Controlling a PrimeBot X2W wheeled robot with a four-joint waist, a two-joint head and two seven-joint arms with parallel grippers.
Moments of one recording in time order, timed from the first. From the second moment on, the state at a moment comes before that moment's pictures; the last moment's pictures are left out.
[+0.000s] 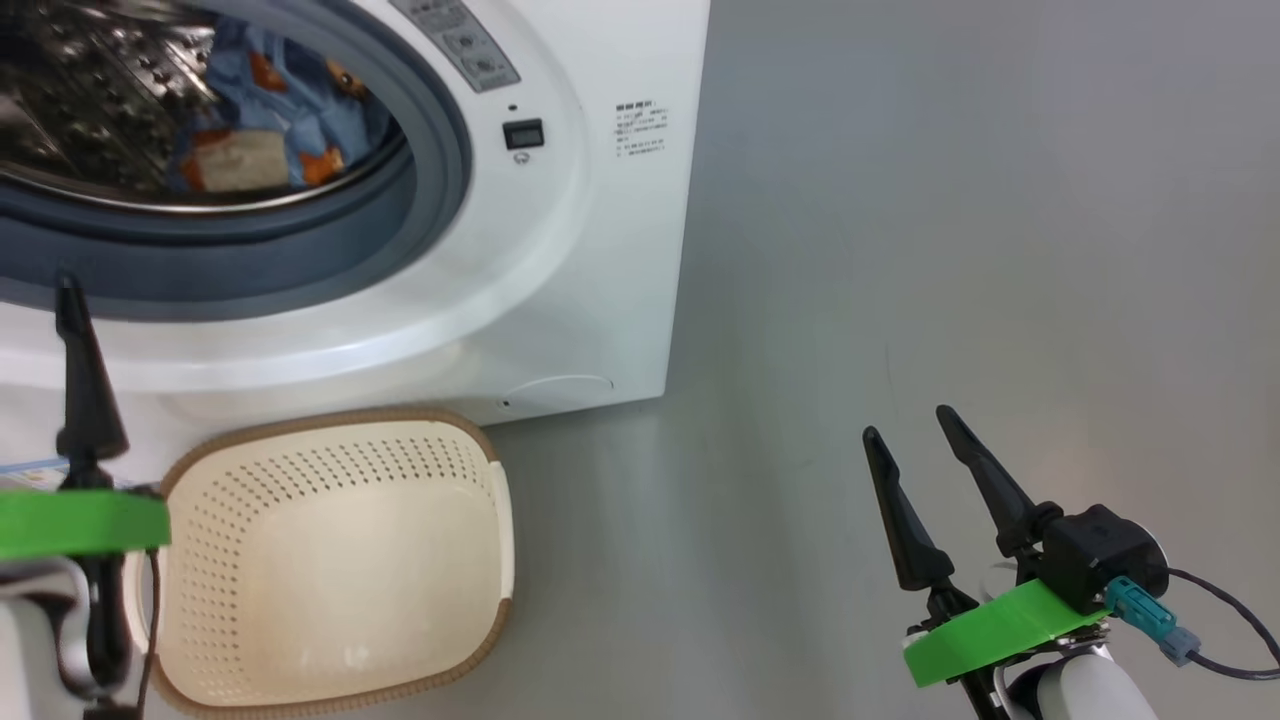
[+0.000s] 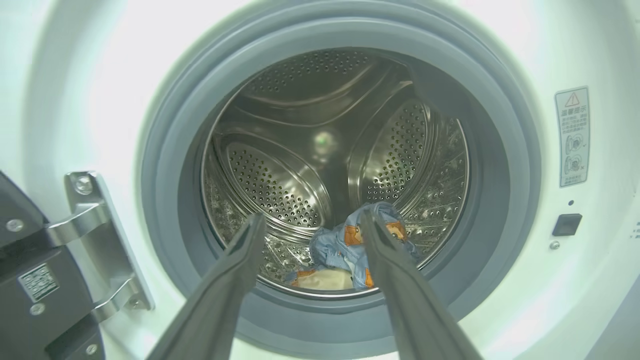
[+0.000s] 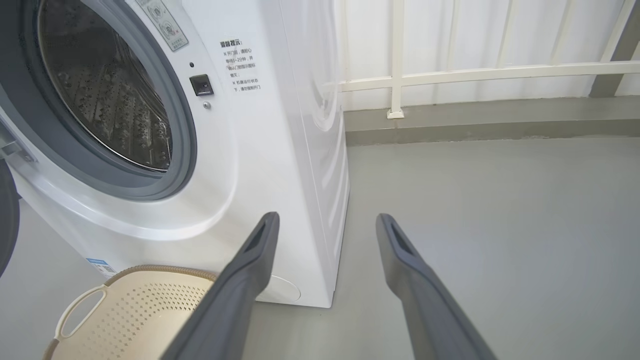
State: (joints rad) left arm -0.38 0.14 0.23 0.18 -0.16 -0.11 -0.26; right arm -0.14 -0.05 0.11 0.11 0.18 0.13 -0.26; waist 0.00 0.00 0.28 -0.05
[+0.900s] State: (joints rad) left arm 0.05 0.07 0.22 0.03 -0.16 -0.06 -0.26; right arm -0.06 -0.05 0.11 0.13 0.17 0.13 -0.26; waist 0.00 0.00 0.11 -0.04
